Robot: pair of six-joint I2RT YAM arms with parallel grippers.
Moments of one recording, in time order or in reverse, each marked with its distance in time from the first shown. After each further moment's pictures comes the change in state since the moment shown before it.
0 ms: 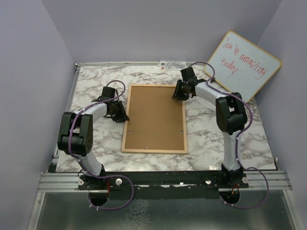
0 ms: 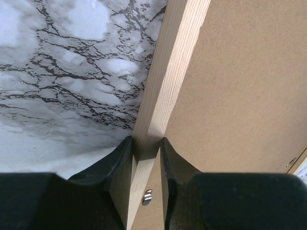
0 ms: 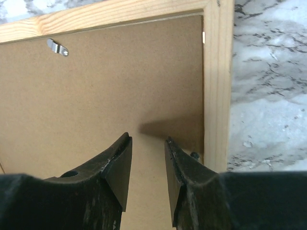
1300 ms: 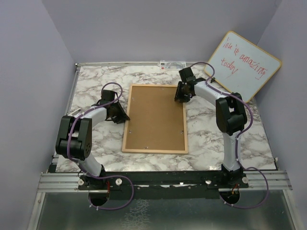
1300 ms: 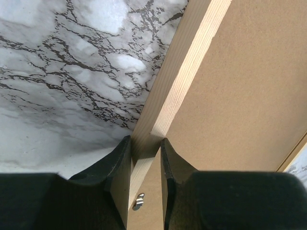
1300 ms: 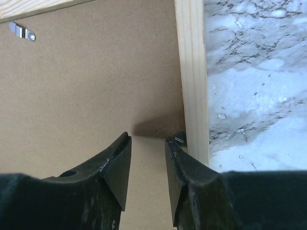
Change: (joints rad) left arm -0.013 -0.056 -0.092 0.113 -0.043 -0.189; right arm 0.008 -0.013 0.024 -0.150 0.101 -0.006
